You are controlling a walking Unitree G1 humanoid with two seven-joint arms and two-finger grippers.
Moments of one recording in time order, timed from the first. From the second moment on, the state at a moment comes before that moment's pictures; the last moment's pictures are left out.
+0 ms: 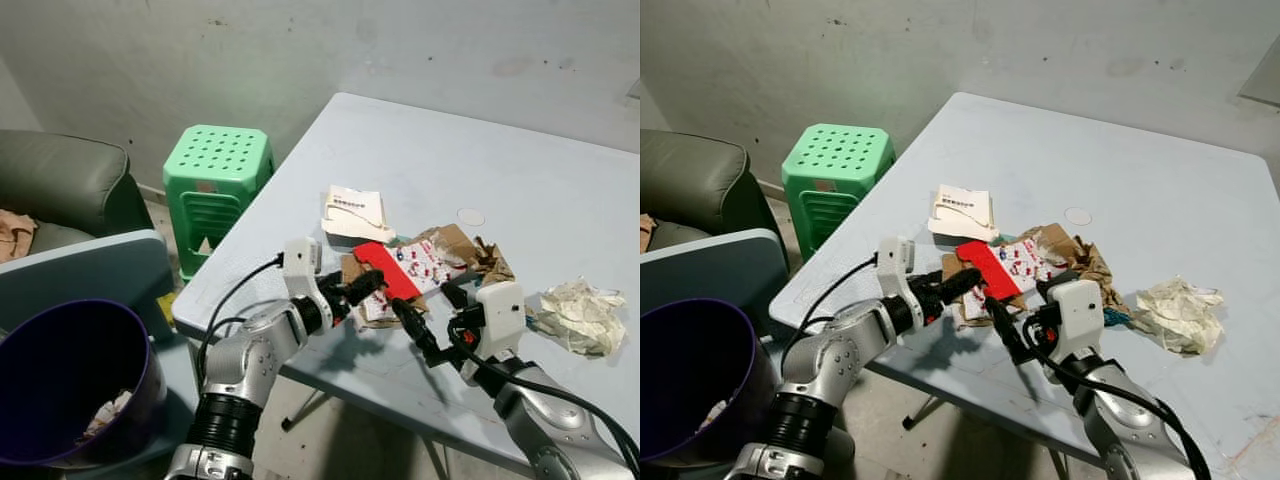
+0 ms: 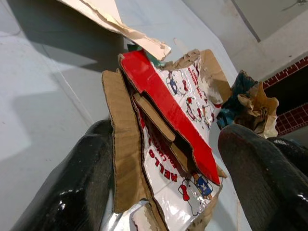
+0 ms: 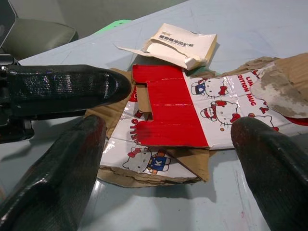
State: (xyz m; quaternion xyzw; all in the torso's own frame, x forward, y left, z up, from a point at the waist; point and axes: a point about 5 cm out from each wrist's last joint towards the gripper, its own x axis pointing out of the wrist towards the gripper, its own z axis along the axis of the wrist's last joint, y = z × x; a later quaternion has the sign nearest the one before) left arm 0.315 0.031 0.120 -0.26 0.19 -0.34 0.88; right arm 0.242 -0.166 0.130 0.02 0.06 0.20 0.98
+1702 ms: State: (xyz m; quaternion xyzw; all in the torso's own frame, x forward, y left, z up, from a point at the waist) left arm 0.319 0.027 0.128 -0.29 0.17 -0.37 0.87; right arm 0.236 -0.171 0.132 0.00 0.06 0.17 0.98
